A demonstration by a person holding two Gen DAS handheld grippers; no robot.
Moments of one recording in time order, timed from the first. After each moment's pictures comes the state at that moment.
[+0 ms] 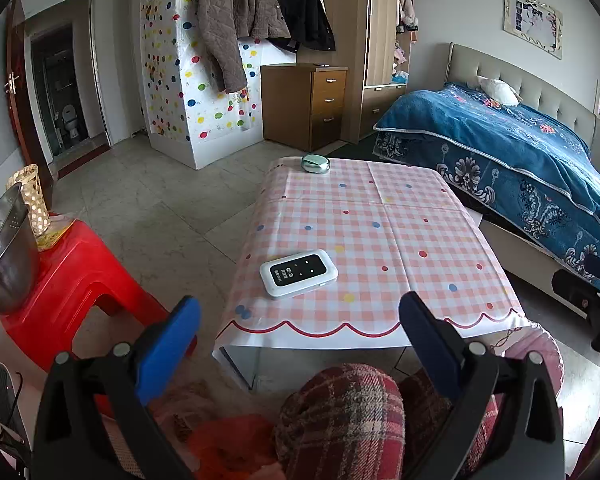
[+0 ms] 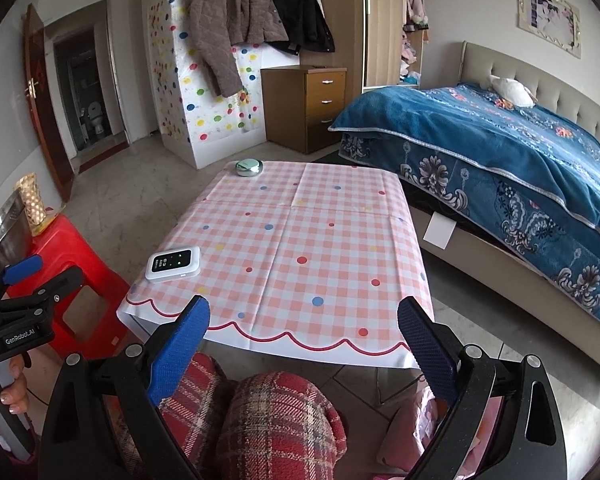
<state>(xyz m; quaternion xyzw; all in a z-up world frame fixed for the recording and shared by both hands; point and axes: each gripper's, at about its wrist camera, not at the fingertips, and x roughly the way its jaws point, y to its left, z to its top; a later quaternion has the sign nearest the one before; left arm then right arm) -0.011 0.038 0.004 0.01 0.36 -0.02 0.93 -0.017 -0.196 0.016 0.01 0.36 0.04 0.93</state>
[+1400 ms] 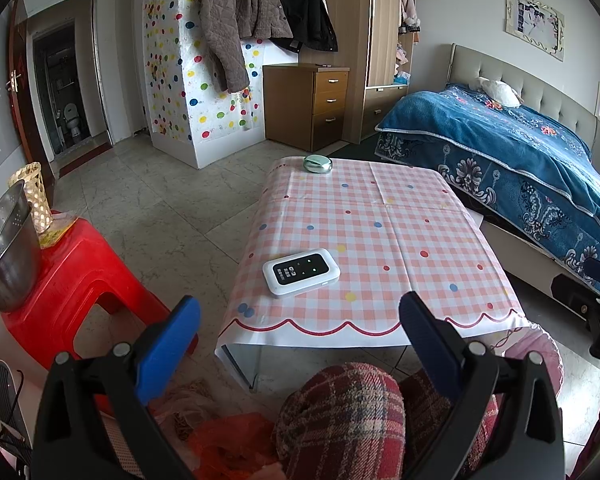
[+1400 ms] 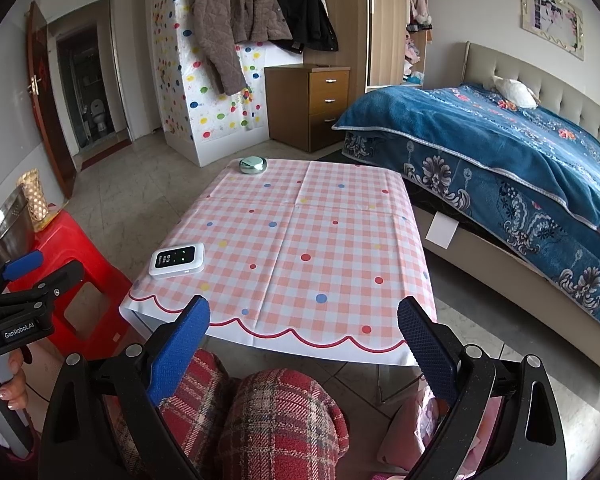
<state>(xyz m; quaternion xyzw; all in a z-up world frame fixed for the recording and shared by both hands) -0.013 0.039 0.004 0.01 0.36 -0.02 0.93 -0.020 -0.194 0.016 0.01 0.36 0.04 0.93</state>
